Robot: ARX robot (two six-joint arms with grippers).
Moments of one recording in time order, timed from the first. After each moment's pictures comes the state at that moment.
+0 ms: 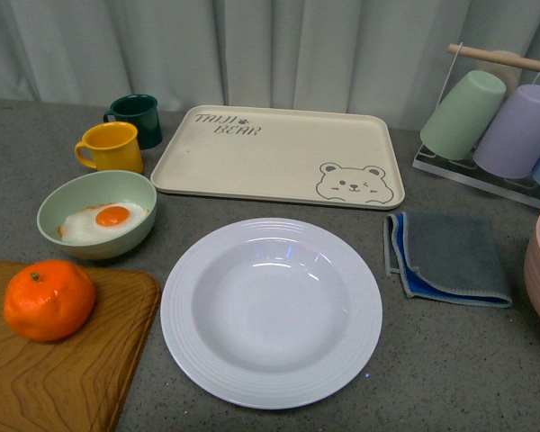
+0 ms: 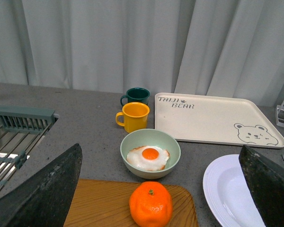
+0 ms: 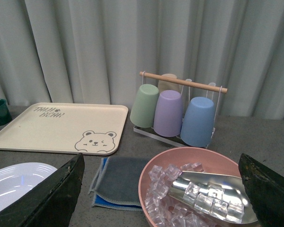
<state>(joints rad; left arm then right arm) 0.00 0.00 0.02 0.00 0.00 0.00 0.00 0.01 0.01 0.00 0.00 0.00</state>
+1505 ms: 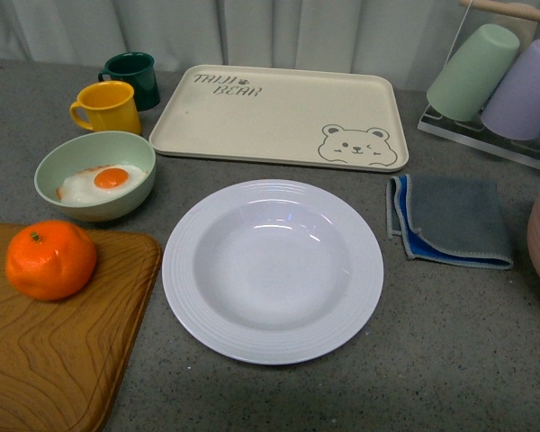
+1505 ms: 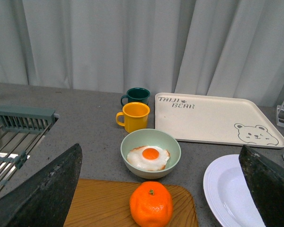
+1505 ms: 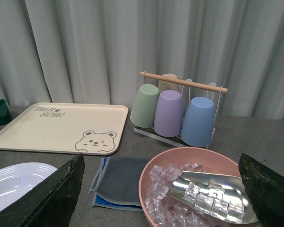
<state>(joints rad) 0.00 0.00 0.02 0.00 0.00 0.00 0.00 0.01 0.01 0.00 0.00 0.00</state>
